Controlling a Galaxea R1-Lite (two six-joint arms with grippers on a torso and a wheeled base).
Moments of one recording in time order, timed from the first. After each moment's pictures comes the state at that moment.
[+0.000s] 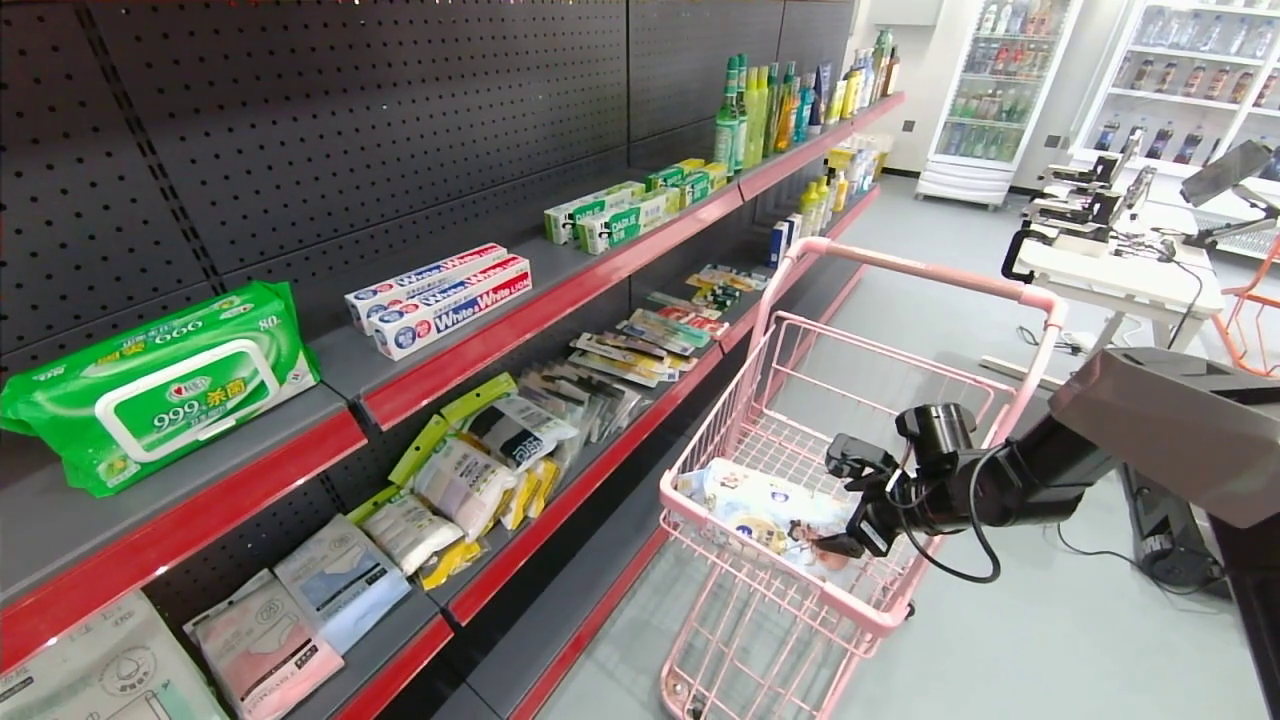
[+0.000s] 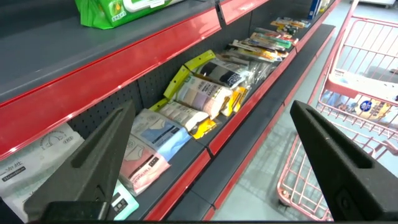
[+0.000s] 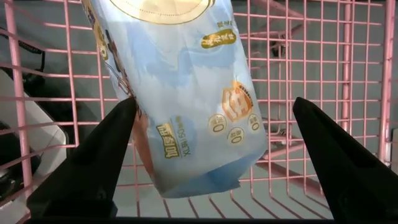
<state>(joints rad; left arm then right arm) 0.00 0.00 0.00 0.00 0.00 0.00 0.07 2.45 -1.15 -0.38 0.33 -0.76</state>
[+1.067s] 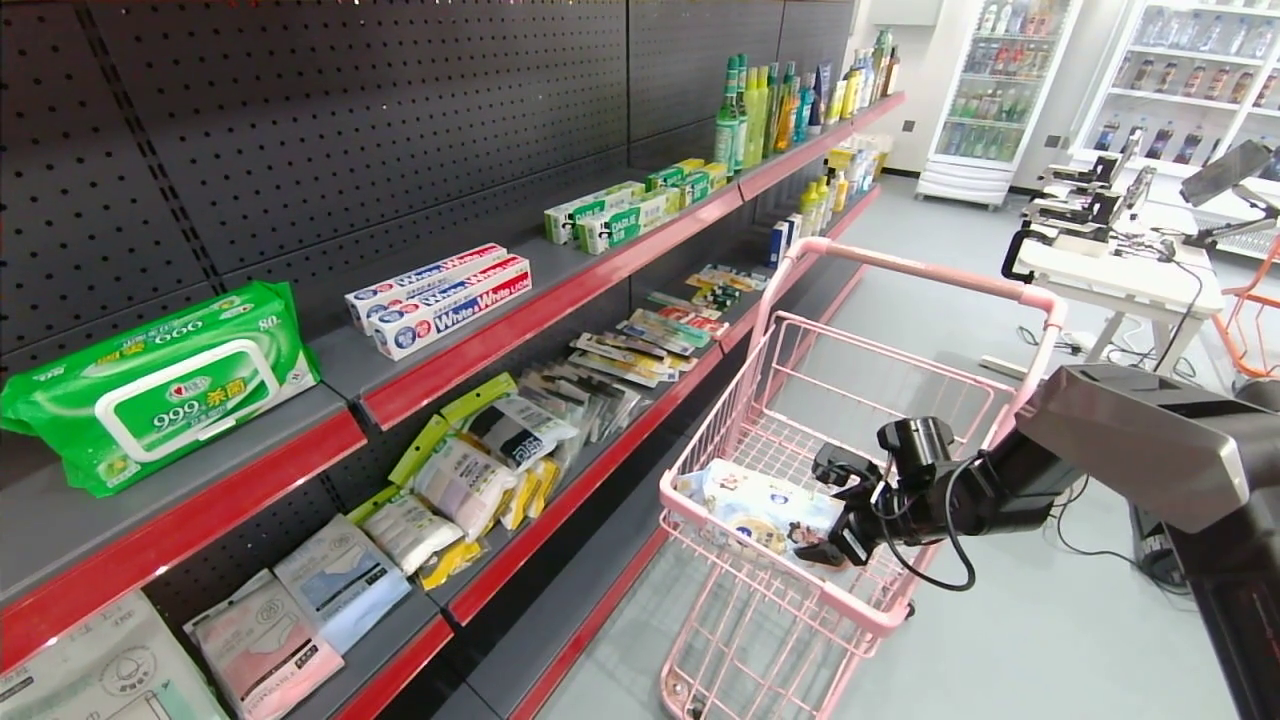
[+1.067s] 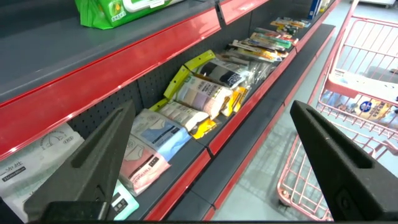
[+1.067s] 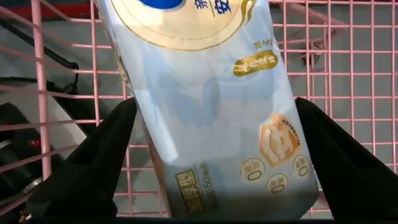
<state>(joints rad) 0.00 0.00 0.00 0.00 0.00 0.00 0.09 2.53 -1.20 -0.38 0.42 -0.68</state>
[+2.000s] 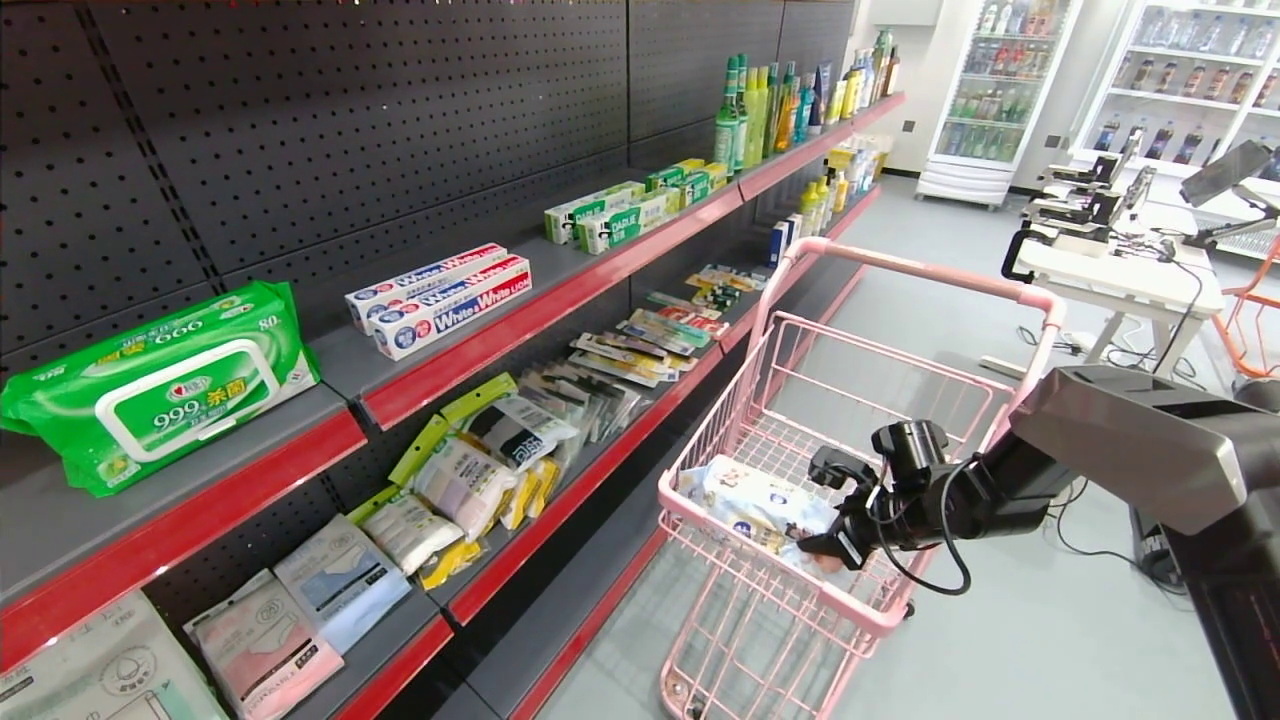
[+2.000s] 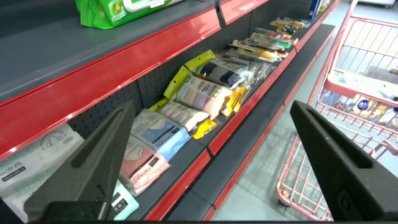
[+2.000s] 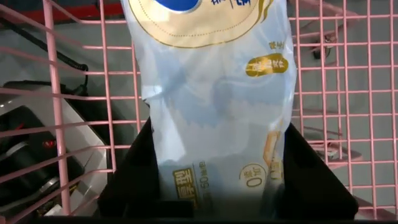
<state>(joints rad) 0.00 0.00 0.00 0.00 0.00 0.00 0.10 2.53 -1.18 -0.37 0.41 -0.62</state>
